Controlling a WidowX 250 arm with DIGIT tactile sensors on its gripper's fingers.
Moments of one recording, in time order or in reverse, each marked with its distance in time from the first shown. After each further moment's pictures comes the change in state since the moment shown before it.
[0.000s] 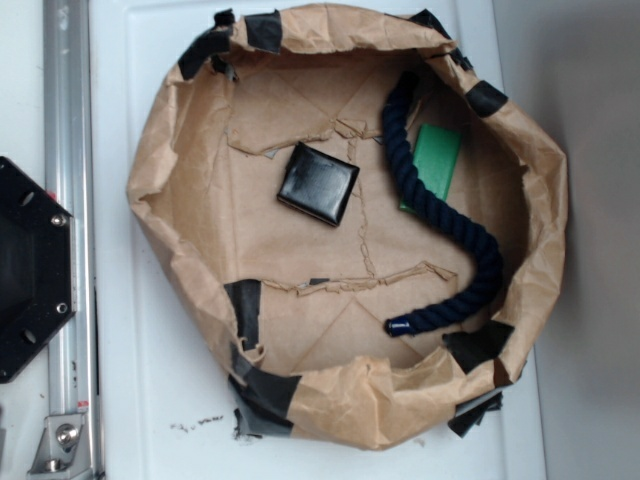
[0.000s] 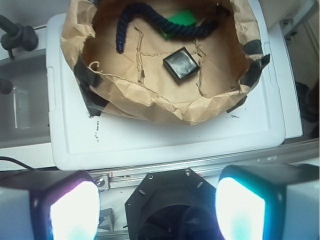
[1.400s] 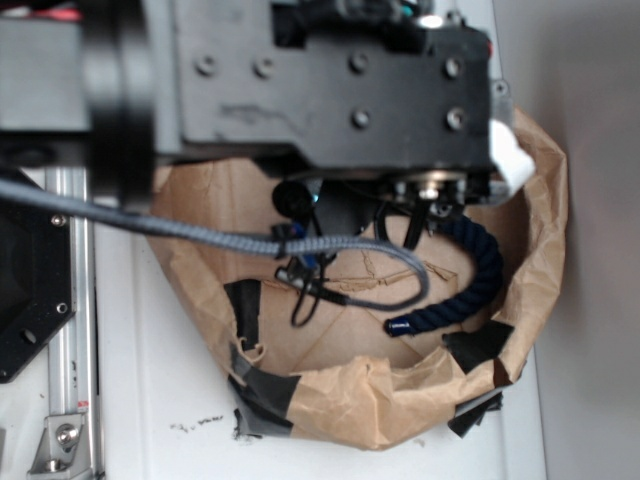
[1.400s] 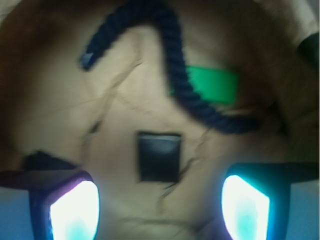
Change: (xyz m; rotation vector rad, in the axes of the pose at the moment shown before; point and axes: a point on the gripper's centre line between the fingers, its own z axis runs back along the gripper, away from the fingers) arm 0.139 0.033 -0.141 0.150 0.164 -0.635
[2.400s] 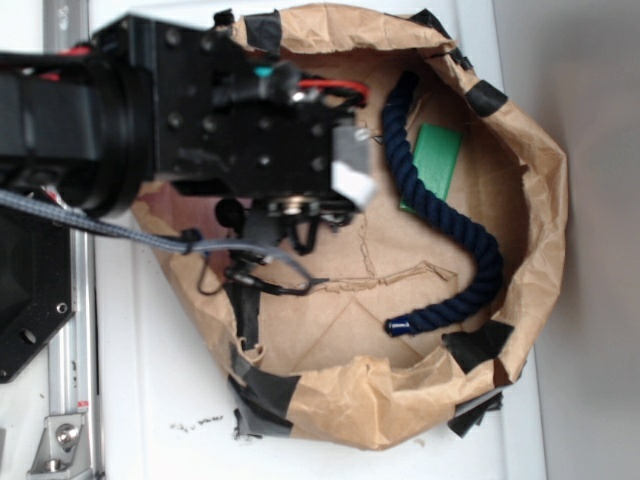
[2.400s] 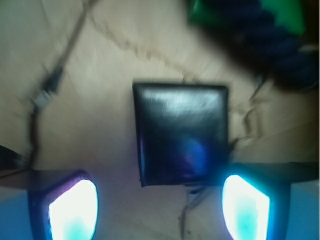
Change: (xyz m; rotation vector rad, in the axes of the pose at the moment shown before) arm -0.033 -0.020 -0.079 -0.007 -0.010 0.074
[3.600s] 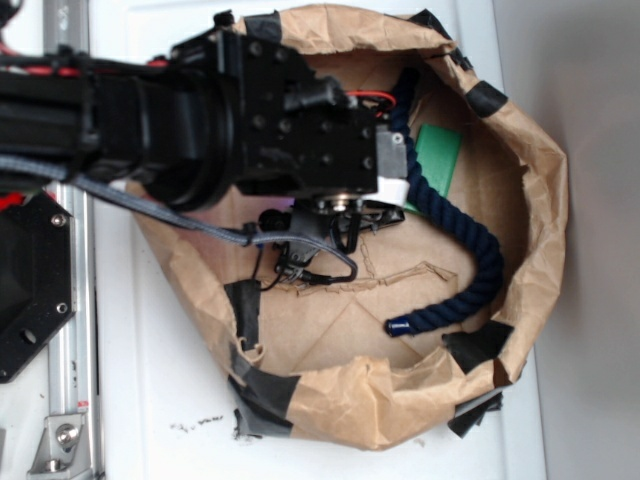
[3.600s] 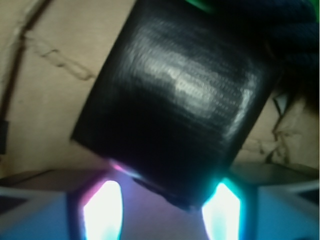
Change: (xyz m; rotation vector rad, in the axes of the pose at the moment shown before) arm 0.030 -0.002 -0.006 -0.044 -0.048 0.083
